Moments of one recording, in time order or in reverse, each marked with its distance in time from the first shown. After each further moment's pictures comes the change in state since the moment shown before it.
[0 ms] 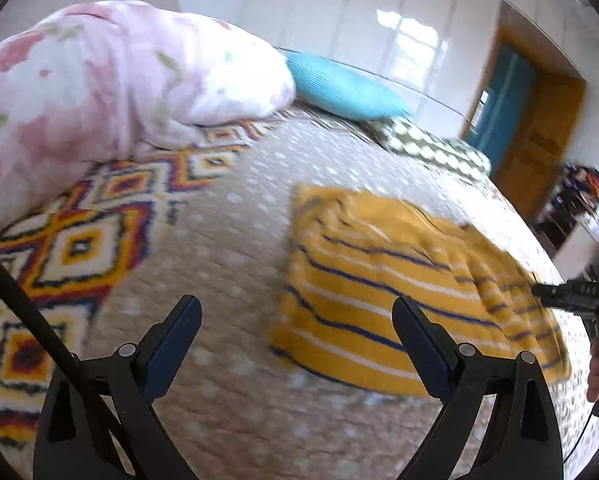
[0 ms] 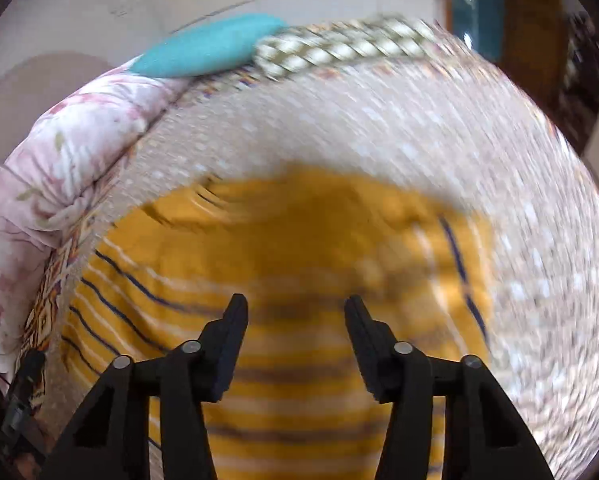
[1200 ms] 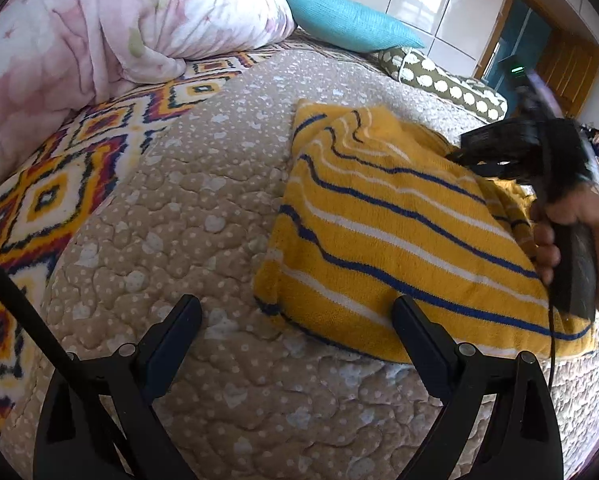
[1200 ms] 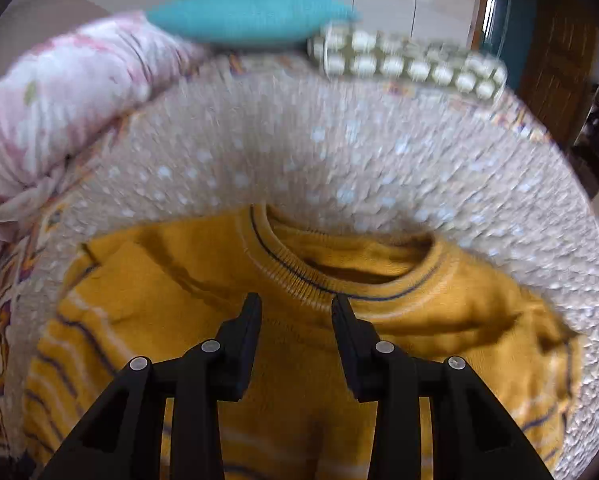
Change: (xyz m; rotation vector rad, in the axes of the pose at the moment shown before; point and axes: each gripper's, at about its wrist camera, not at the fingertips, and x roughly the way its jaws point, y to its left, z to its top) left arm 0.048 -0.003 -0.018 0.011 0.211 0.042; right arm 0.144 0.144 0.090 -0.181 0.094 -0.124
